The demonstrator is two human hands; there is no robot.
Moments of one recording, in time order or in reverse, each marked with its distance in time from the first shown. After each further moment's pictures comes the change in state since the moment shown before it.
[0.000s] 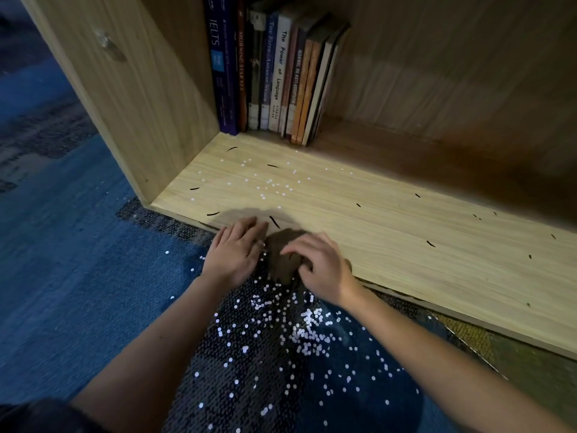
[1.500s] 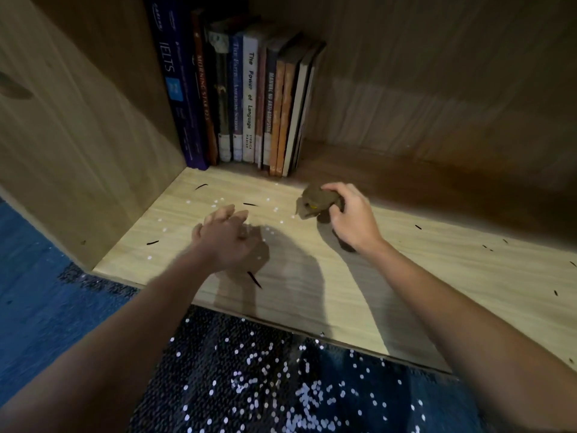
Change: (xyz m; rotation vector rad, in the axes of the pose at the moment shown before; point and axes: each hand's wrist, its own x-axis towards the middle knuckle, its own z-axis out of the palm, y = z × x) left_hand 0.123 0.015 -0.039 0.042 -0.040 -0.064; right_hand 0.128 0.086 -0.079 0.027 0.454 0.237
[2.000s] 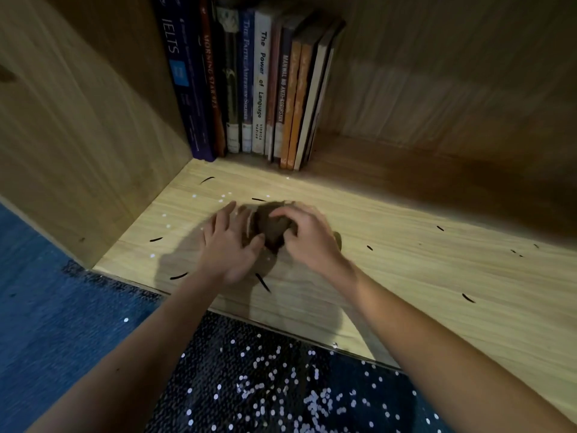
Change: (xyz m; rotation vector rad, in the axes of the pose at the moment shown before) left_hand -0.006 -0.006 0.020 -0.210 0.104 -0.050; right_hand -0.020 -0.043 0.062 0.054 -0.229 -0.129
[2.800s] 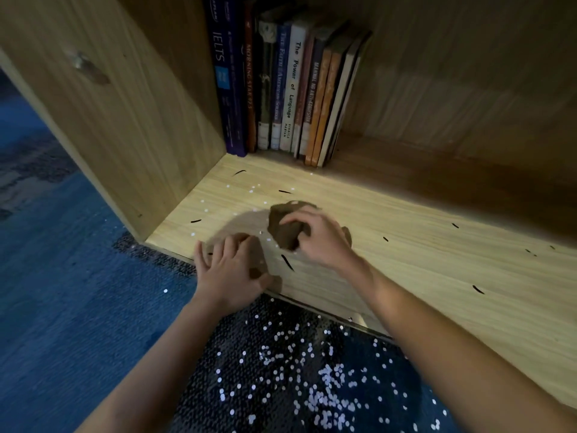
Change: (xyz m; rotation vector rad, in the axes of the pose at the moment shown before) left_hand -0.070 -0.026 -0.011 0.352 -0.102 -0.047; right_hand -0.018 -0.011 0.010 0.017 -0.155 -0.046
